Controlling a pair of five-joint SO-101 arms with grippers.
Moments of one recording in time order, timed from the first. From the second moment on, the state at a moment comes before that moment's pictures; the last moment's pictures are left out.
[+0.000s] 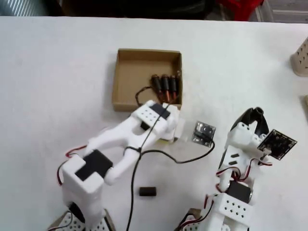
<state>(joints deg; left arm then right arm) 33.9 20.3 14.0 49.6 -68.3 20.2 -84.0 96.7 7.5 -9.6</state>
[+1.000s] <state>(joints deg) 30.4 33.0 -6.8 76.2 -41.6 20.0 -84.0 96.7 7.5 -9.6</state>
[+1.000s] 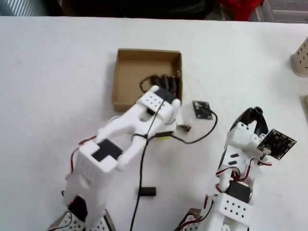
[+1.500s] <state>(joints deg) 22.1 11.9 15.8 65.7 -30.7 19.4 -84.0 96.7 9.0 -9.6</state>
